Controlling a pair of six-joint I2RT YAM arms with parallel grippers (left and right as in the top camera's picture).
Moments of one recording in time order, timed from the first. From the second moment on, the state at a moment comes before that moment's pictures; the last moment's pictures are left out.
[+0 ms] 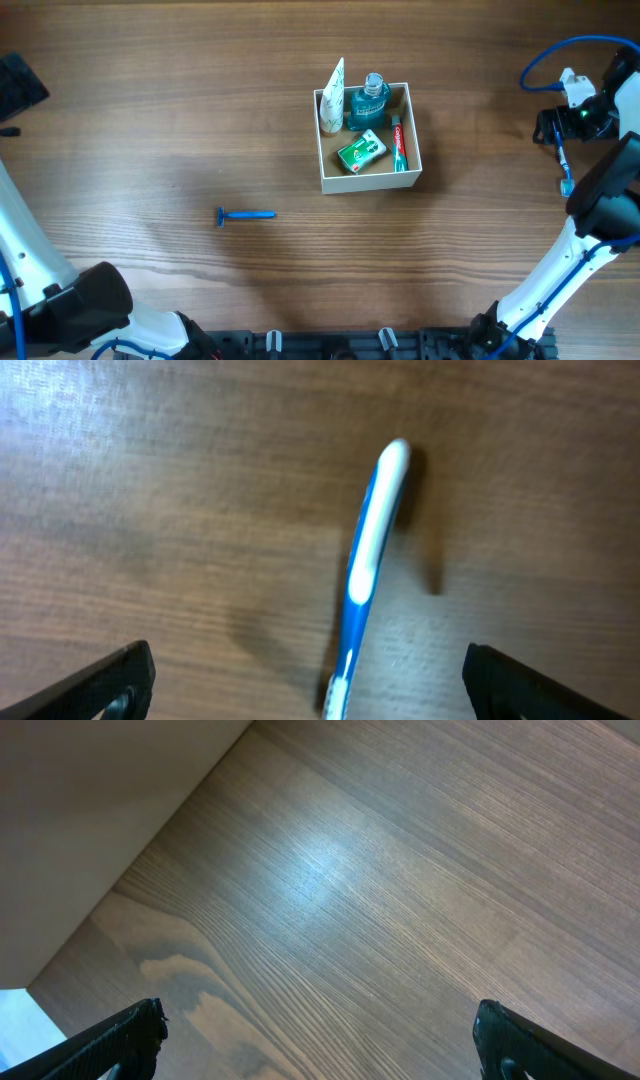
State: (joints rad) left arm 0.47 1.74 2.17 -1.45 -0.24 -0.13; right arm -0.51 2.30 1.88 -1.07 -0.05 -0.64
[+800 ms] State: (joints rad) left arm 0.47 1.74 2.17 -1.45 -0.24 -0.13; right arm -0.51 2.30 1.80 -1.01 -0.04 -0.62
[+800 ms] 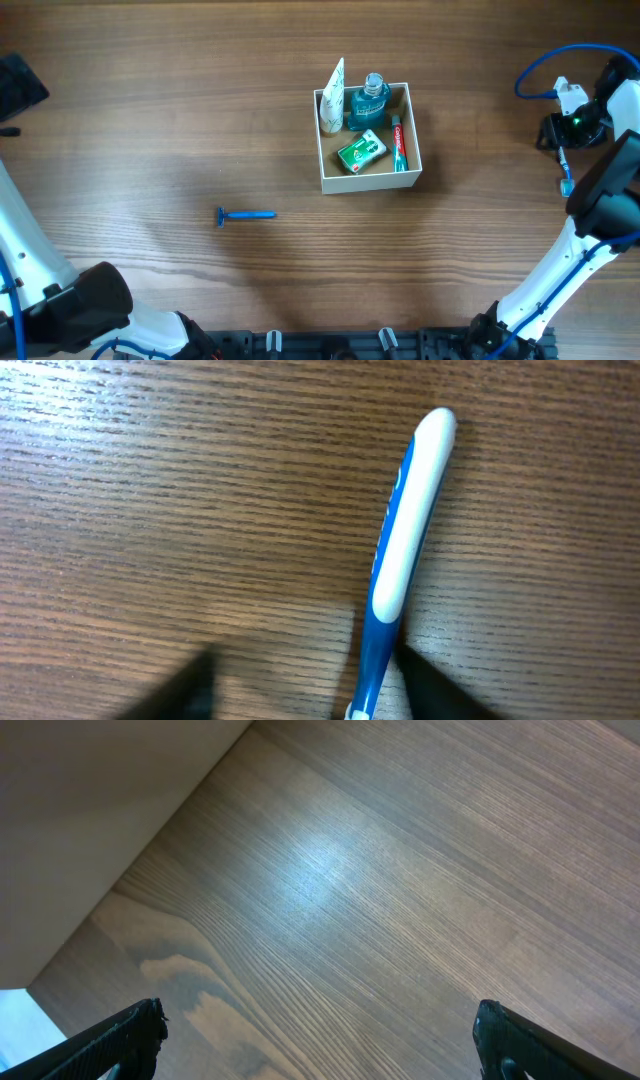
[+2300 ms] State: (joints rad) left arm 0.47 1.74 2.17 -1.45 -0.24 -0.13; right arm 0.11 1.84 1.96 -1.39 -0.36 0.77
